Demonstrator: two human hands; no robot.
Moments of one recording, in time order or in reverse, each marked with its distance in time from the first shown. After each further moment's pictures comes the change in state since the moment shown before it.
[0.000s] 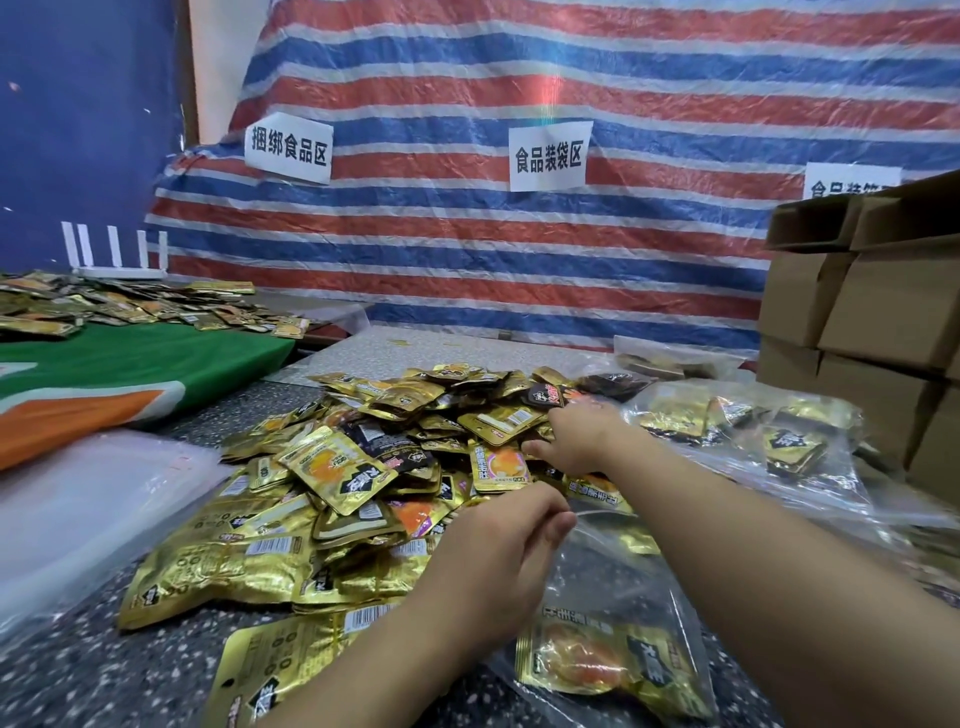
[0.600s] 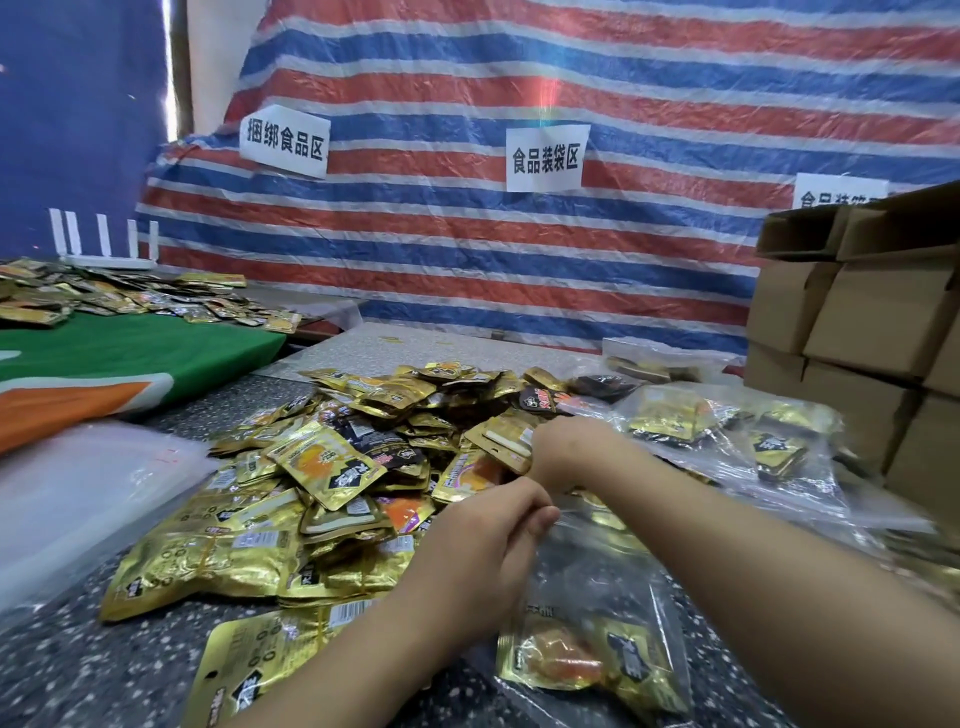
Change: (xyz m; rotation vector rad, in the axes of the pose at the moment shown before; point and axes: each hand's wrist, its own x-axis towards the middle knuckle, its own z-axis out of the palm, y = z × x) left_hand 0.001 0.003 -0.001 0.003 0.031 -0.011; right_hand -0.044 -0.034 -0.037 -0.081 -0.188 0.050
